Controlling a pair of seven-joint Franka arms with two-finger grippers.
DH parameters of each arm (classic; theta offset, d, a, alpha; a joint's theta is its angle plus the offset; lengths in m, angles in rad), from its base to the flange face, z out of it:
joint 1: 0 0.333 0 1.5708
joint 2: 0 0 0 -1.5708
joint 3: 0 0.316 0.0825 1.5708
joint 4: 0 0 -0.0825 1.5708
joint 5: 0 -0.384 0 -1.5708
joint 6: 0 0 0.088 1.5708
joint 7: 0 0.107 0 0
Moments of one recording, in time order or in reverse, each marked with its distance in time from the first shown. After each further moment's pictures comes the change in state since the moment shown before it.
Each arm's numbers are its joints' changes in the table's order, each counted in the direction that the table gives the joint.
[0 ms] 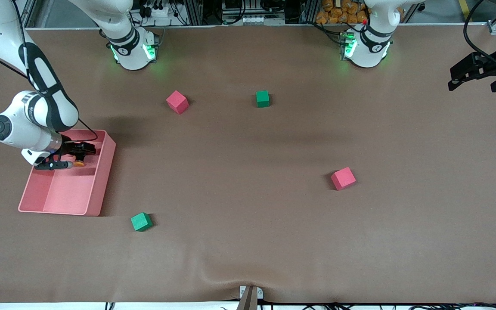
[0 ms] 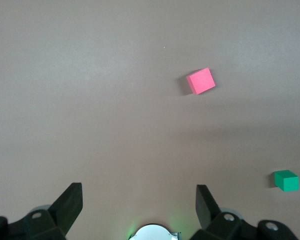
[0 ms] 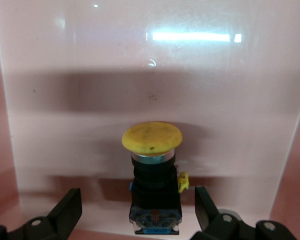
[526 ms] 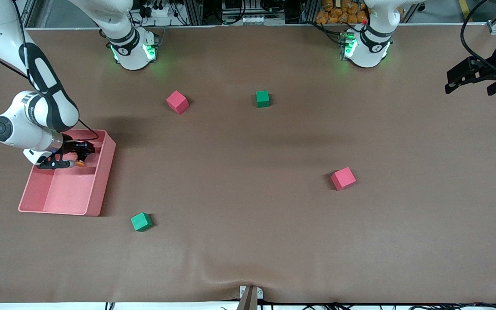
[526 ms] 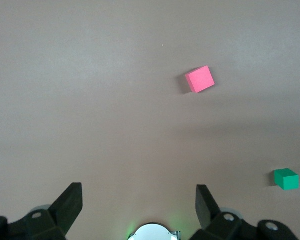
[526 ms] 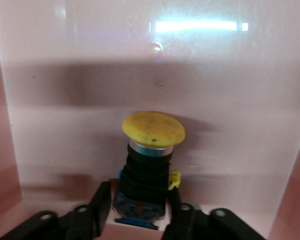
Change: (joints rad) left arm -0.003 -0.015 -0.003 0.000 0.000 0.001 0.000; right arm 0.000 0.000 0.000 0.000 0.000 -0.036 -0.001
